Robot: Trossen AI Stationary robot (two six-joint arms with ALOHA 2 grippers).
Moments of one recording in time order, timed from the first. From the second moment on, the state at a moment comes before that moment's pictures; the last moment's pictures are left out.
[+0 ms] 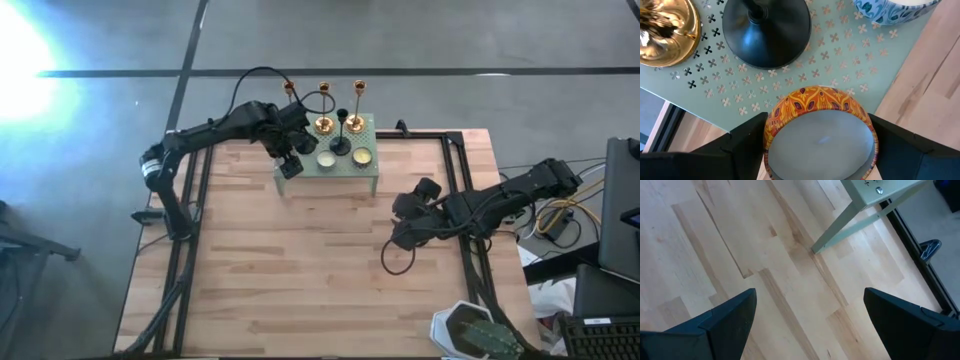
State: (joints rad) left arm 0.46 1.72 1.71 -1.22 -0.05 -0.02; right arm 0.33 1.28 1.08 -1.14 0.60 0.73
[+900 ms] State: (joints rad) left arm 0.48 1.76 1.72 -1.25 -0.04 0.02; right arm 0.33 1.28 1.08 -1.14 0.60 0.74
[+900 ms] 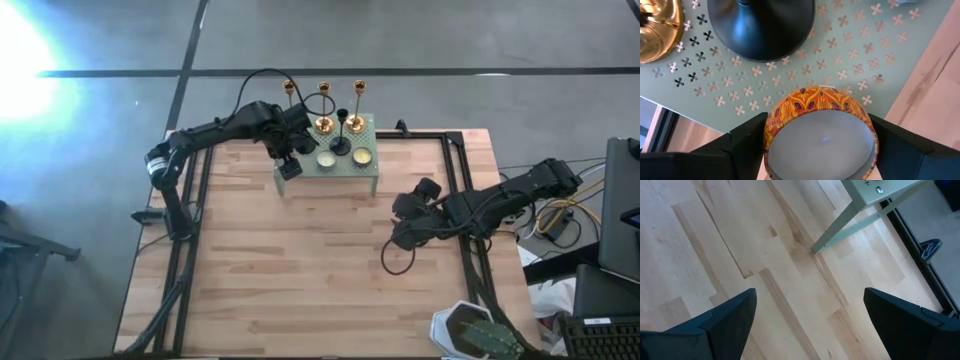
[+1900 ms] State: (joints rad) left arm 0.48 1.76 1.73 -1.27 0.03 0.03; right arm 0.33 1.28 1.08 -1.14 0.59 0.74
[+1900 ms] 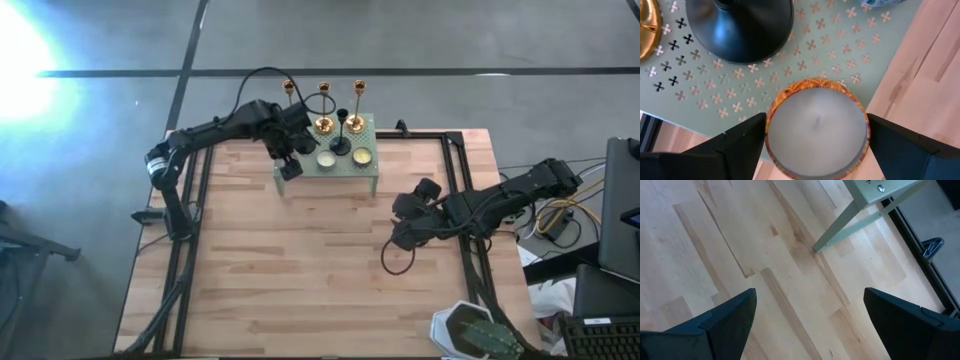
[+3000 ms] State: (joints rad) left arm 0.03 1.05 1.49 -0.92 -0.40 -0.13; right arm 0.33 1.28 1.19 -1.11 0.55 0.66
